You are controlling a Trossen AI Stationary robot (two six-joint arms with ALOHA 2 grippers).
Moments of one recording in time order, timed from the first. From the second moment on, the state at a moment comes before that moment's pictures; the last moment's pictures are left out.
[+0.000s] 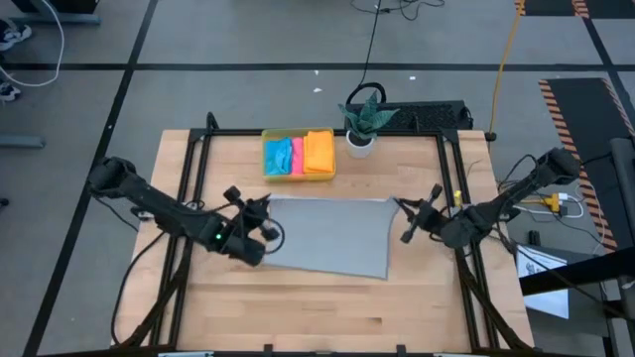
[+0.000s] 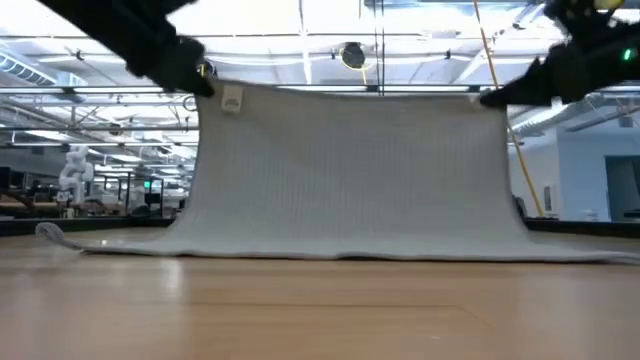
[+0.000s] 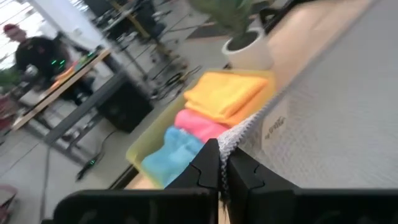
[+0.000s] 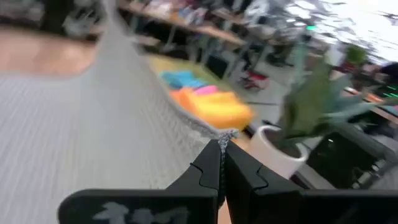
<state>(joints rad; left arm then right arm) -0.42 1.36 0.81 -0.52 -1.21 -0.55 0.54 0.77 0.21 0.19 1.16 0.00</state>
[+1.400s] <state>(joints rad) -0.63 1.48 0.65 -0.42 -0.81 -0.65 0.55 1.09 0.14 0.37 0.47 0.18</state>
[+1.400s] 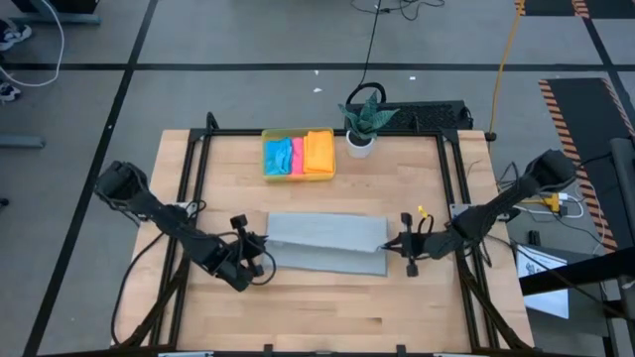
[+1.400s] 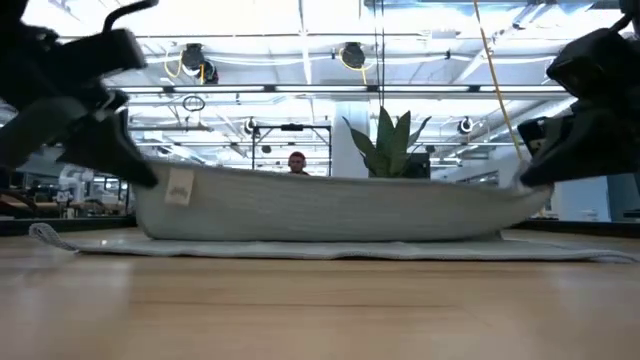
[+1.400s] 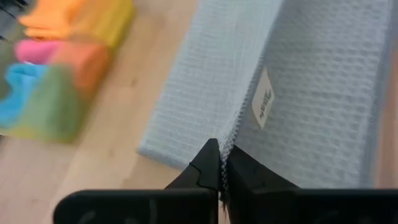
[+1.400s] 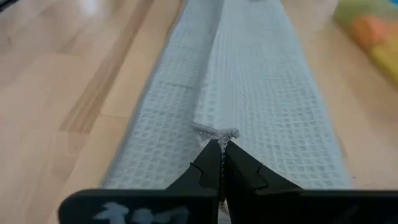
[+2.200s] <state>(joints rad) -0.72 1.49 0.63 -0.39 -0.76 -0.63 0.66 1.33 0.14 0.60 0.46 0.15</state>
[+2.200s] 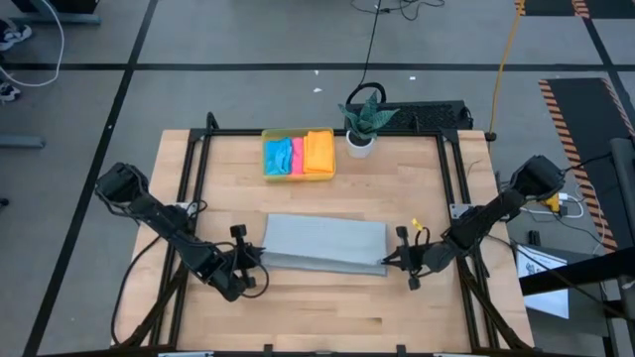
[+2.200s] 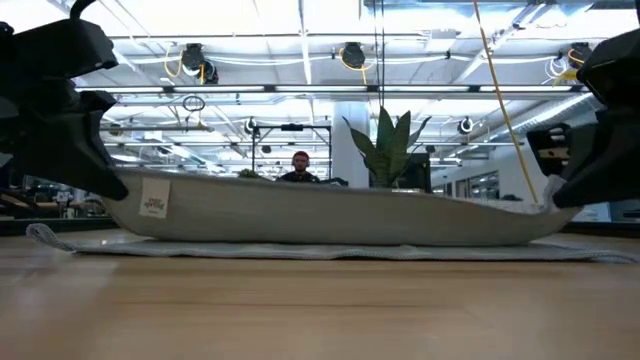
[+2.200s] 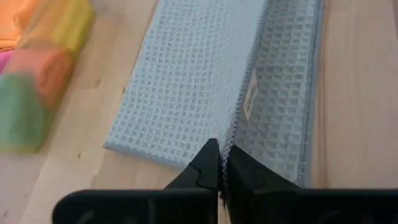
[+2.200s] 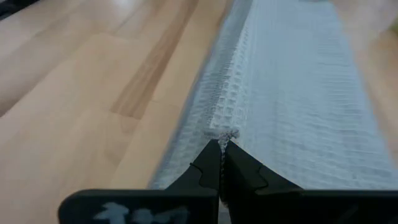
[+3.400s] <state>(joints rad) -0.58 1.49 0.77 -0.46 -0.50 -0.44 0.52 1.20 0.14 0.62 0.39 0.32</state>
